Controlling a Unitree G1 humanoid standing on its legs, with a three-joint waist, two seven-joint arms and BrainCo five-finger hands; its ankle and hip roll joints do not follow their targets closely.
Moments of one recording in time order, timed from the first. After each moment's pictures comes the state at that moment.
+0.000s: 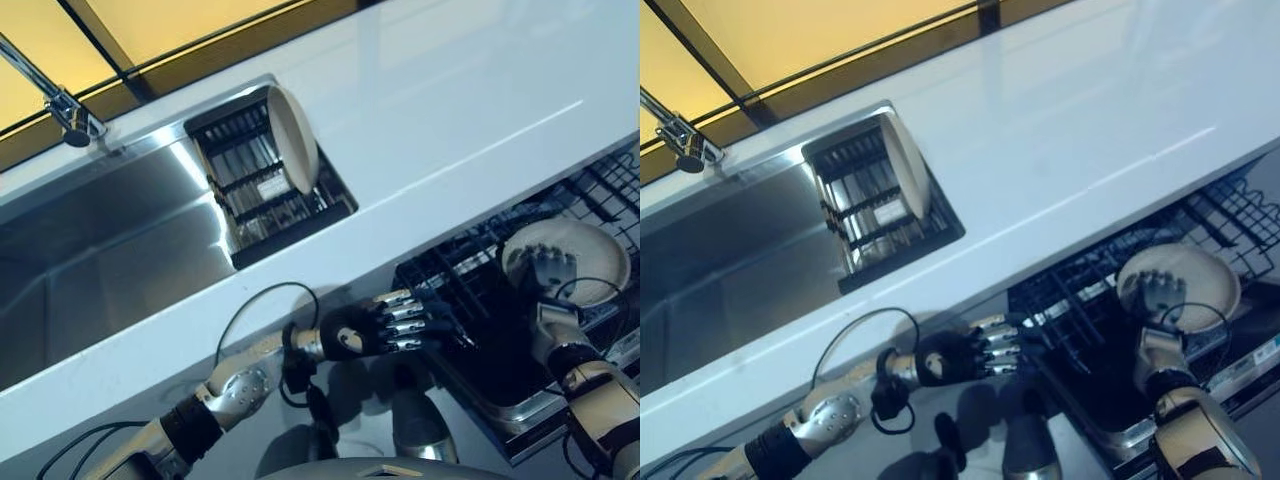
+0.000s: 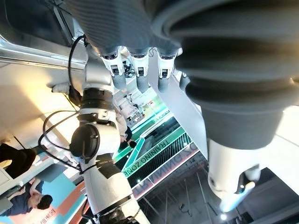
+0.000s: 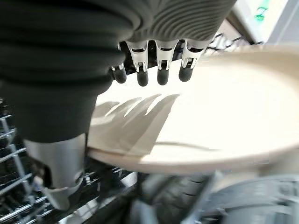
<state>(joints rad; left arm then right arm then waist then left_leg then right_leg) -0.24 0.49 -0.77 -0.09 -1.17 0.09 -0.73 -0.53 -0.65 0.45 1.06 -0.73 0.29 -0.44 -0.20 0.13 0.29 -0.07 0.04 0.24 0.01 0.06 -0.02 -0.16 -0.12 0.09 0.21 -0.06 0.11</state>
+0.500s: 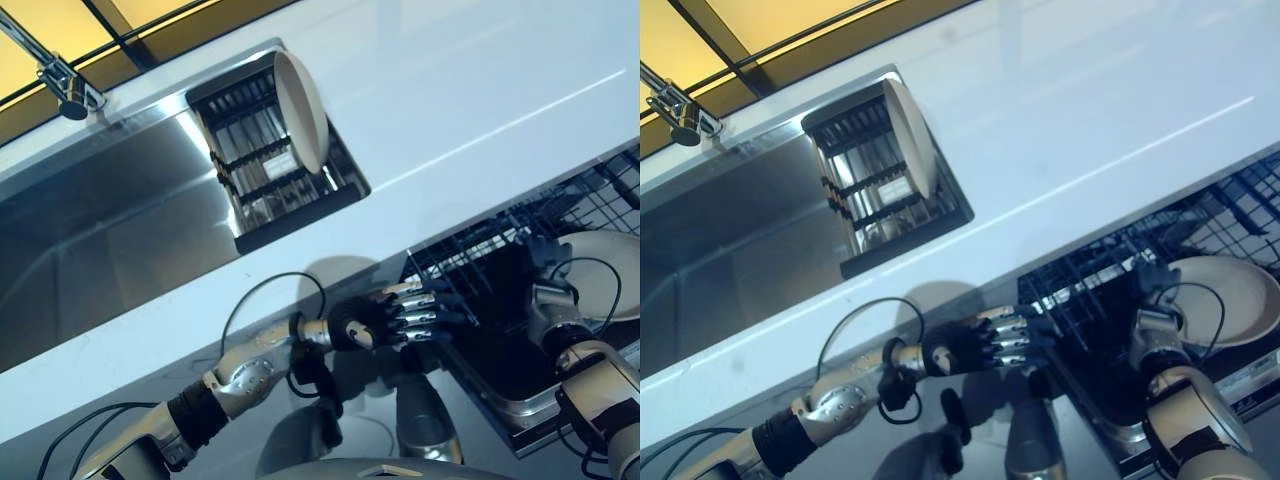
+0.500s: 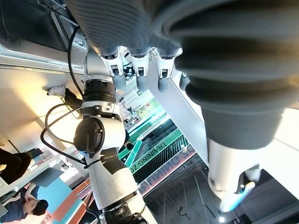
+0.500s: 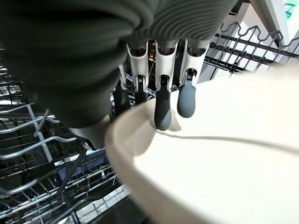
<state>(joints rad) -0.30 0.49 -0.80 -0.09 -1.17 0.03 -0.71 -0.62 -0.64 0.49 1.11 -0.72 0.29 -0.44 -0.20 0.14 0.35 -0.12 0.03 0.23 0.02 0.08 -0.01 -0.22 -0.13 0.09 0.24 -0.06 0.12</state>
